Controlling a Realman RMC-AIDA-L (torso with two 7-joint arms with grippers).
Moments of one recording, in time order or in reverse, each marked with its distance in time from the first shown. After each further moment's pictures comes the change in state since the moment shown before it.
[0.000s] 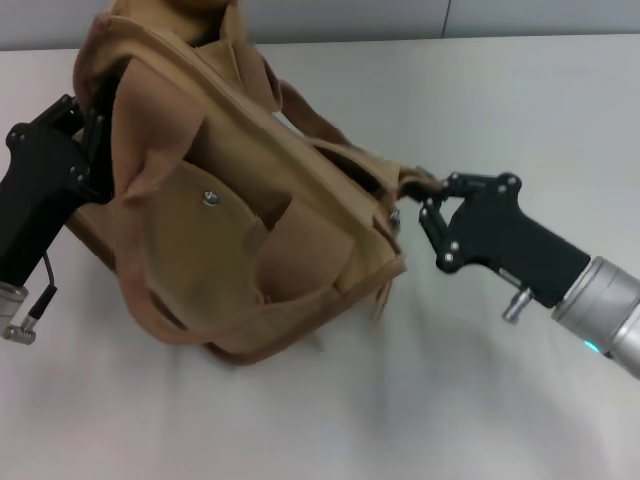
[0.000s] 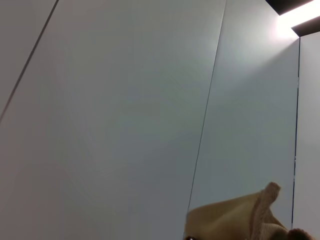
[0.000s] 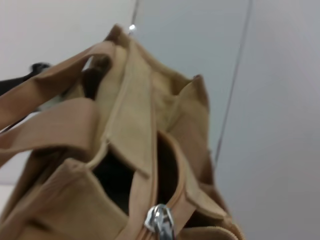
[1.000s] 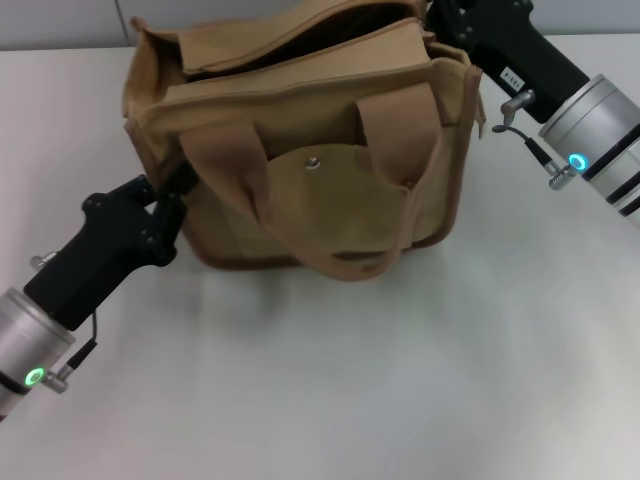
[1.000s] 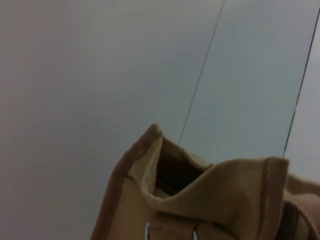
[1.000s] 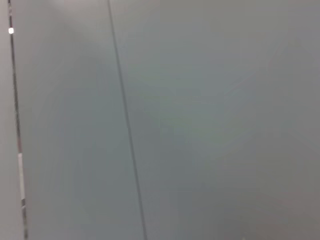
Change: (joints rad) left arm 0.000 0.000 0.151 -0.042 0.010 -0.192 -0.040; right arm 0.252 -0.008 0.319 -0.063 0.002 0.084 0.490
